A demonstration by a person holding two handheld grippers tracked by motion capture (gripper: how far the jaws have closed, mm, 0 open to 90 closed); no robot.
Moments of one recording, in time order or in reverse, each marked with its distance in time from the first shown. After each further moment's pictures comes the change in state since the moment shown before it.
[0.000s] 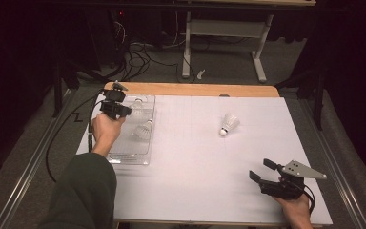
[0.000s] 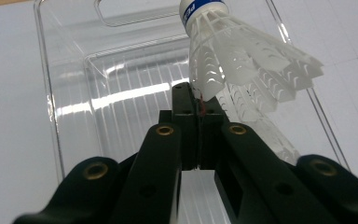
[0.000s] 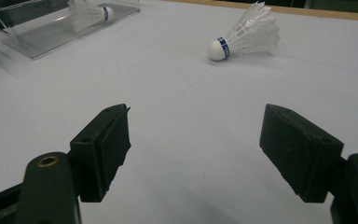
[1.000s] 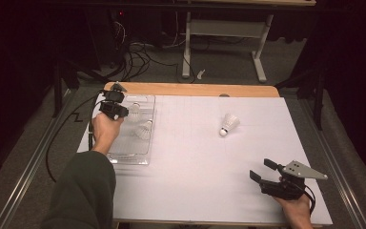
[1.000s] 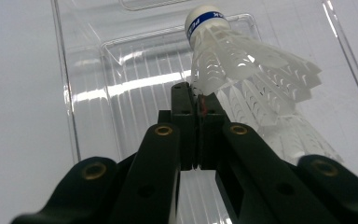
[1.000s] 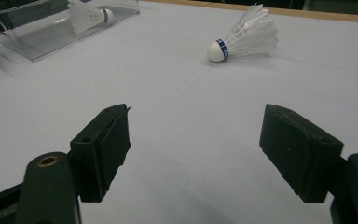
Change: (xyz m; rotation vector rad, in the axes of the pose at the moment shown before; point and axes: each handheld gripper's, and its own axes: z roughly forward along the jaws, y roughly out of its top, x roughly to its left) left arm 0.008 0.001 0.012 0.051 0.050 -0.014; right arm 0.000 0.000 -0.001 -0.008 -0.001 0.001
